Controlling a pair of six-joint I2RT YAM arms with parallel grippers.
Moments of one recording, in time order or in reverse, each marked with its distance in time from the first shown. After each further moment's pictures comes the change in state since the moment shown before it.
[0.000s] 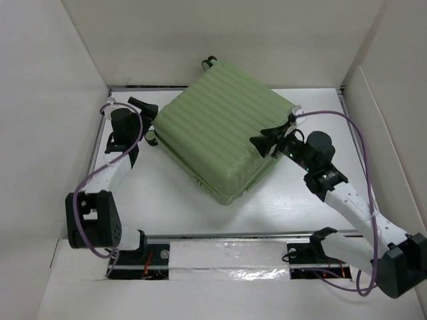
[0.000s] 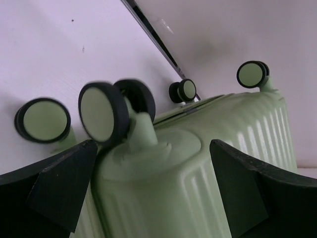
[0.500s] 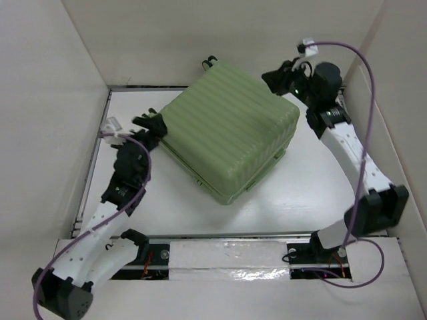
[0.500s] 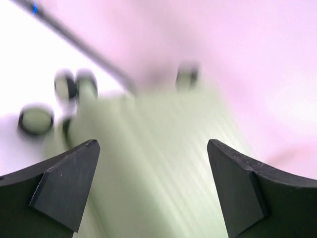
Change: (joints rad) left arm -0.537 -0.566 -0.198 -0.083 -0.608 0.232; right arm -0.184 0.541 0.835 -0.304 -0.027 -0.021
